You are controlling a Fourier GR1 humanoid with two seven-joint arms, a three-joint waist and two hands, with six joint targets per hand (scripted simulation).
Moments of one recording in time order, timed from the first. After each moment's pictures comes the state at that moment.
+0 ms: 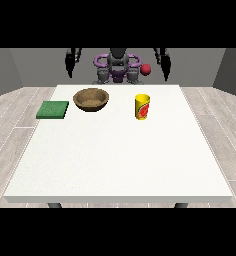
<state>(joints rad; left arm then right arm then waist) -0.02 0.13 0.00 -1.52 -0.01 0.00 0.00 -0.01 -0.13 -0.01 -1.57 -0.01 0.02 -0.02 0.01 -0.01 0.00</state>
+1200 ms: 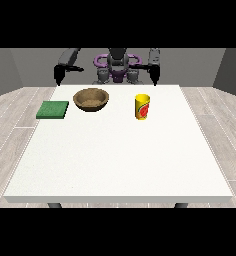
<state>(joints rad) -0.21 0.02 -0.02 -1.38 0.02 0.19 -0.35 -0.09 -0.17 -0.19 -1.33 -0.18 0.22 -0.40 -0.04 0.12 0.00</state>
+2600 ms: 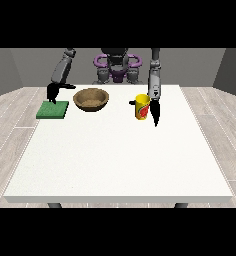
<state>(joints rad) -0.66 0.15 0.26 -0.78 0.10 0.18 -0.75 -0.33 -0.27 -0.24 -1.02 -0.17 0.37 -0.75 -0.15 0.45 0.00</state>
